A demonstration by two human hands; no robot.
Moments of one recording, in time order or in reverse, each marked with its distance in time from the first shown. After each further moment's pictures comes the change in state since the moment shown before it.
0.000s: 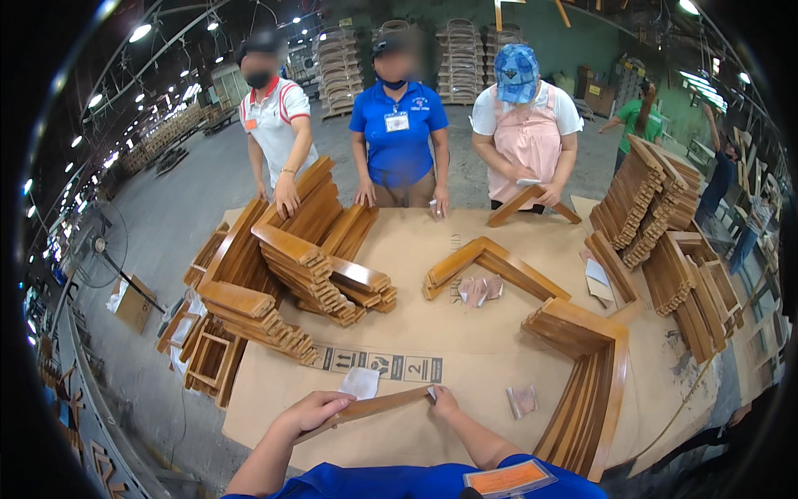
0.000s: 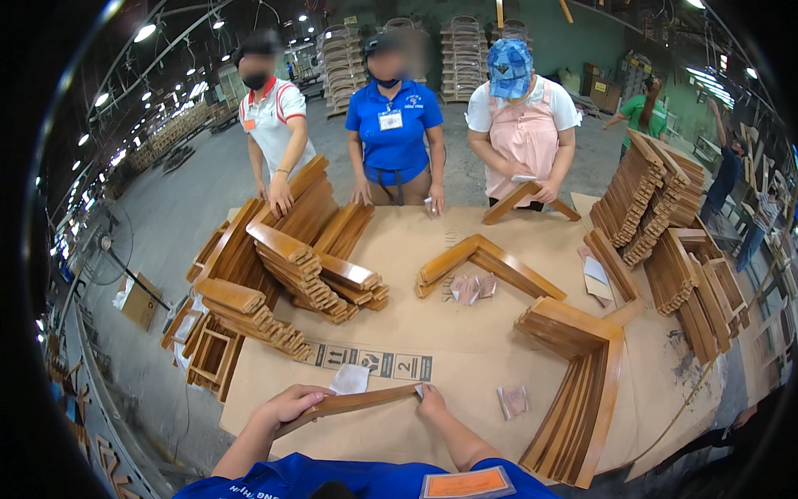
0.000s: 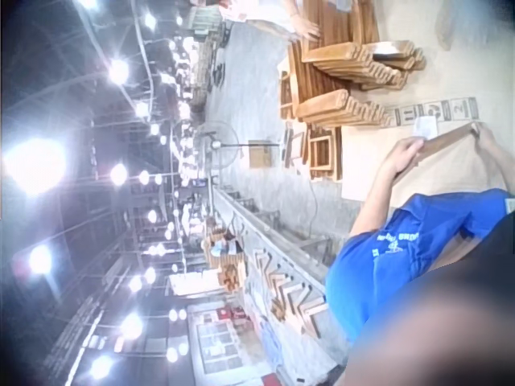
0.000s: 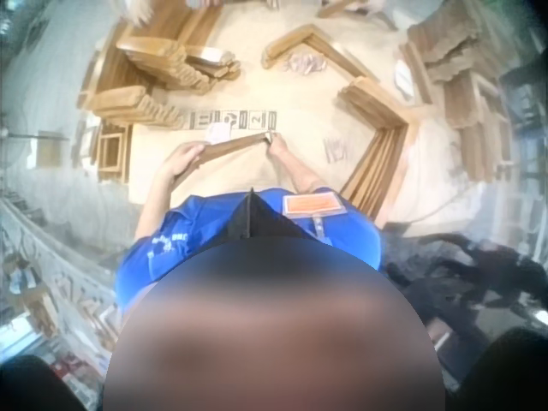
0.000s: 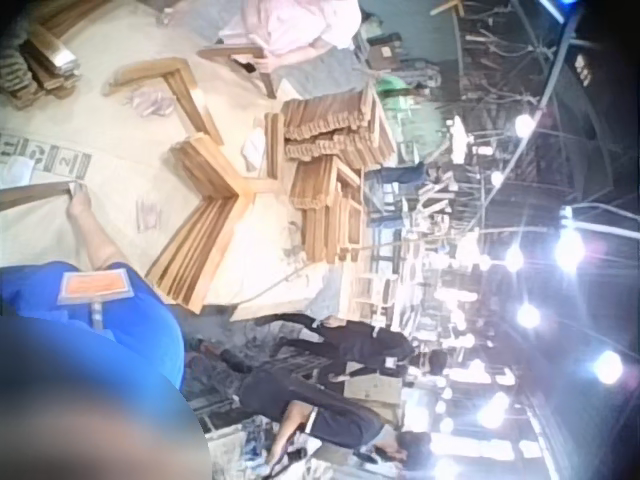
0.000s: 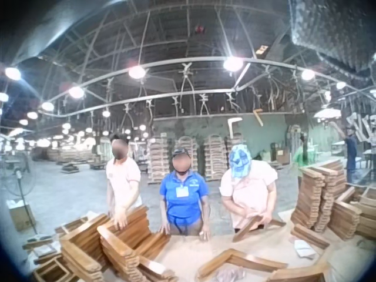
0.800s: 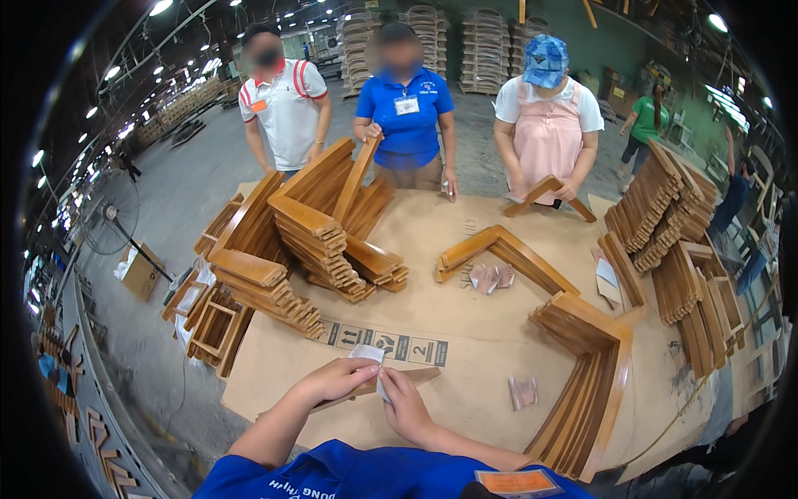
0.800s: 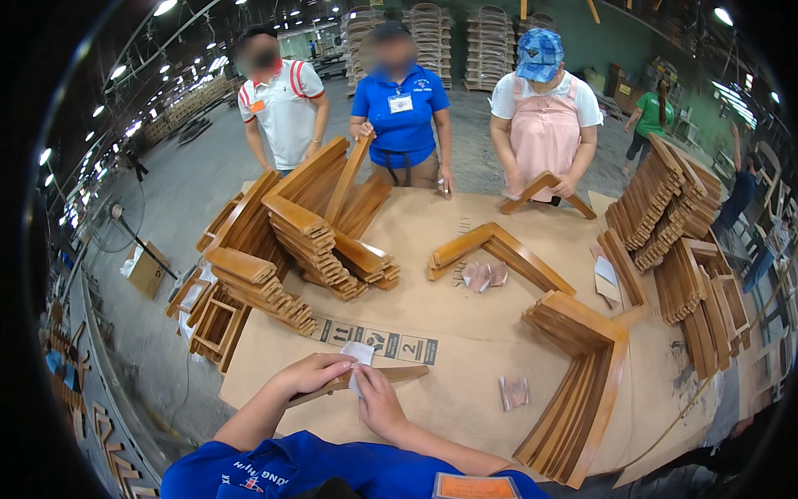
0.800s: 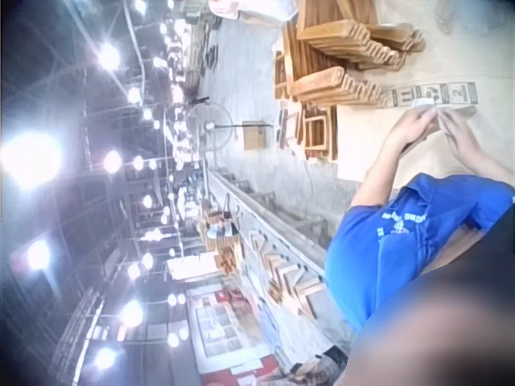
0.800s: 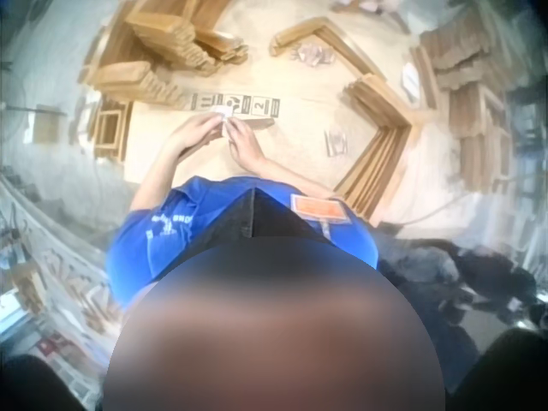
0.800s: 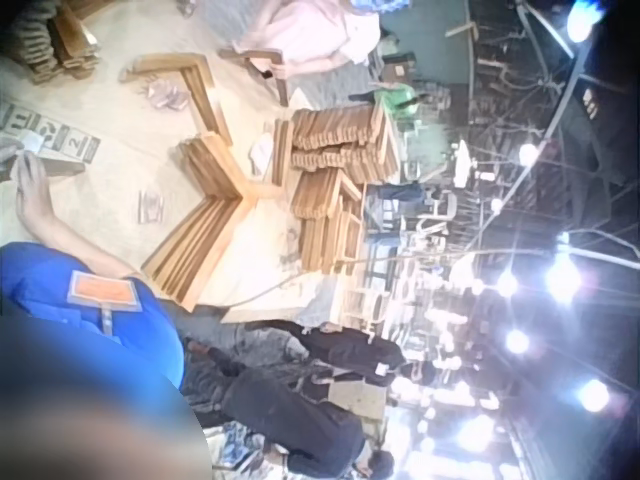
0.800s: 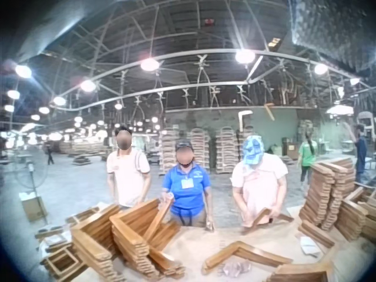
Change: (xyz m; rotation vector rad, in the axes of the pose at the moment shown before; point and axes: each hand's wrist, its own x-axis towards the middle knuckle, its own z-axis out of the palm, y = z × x) left_hand 0.017 0.043 0.016 0.159 0.033 0.069; right_hand -0.117 -0.206 -0.128 0.367 0.240 -0.704
